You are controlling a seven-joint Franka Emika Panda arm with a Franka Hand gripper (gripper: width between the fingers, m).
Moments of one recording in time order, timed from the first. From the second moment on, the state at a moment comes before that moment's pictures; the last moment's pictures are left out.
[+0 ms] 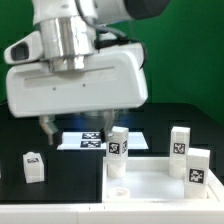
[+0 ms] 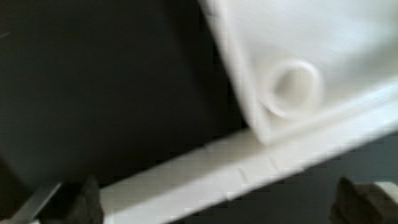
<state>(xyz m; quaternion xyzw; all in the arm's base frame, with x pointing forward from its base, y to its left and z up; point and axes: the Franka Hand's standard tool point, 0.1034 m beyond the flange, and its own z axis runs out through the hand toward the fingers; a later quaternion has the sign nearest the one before) 0.605 -0.073 0.091 -0.99 0.14 -0.06 0.06</state>
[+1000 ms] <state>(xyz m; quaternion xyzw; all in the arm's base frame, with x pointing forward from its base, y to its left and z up) 0.574 -0.122 0.065 -0.99 -0.10 0.08 0.00</state>
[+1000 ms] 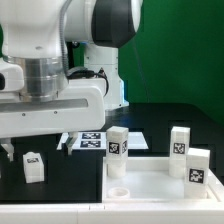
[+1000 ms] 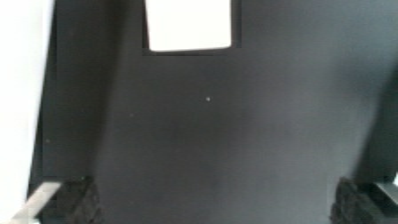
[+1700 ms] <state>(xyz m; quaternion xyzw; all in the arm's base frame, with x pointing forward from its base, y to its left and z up) 0.555 -0.125 0.058 -0.95 -0.07 0.31 -0.02</state>
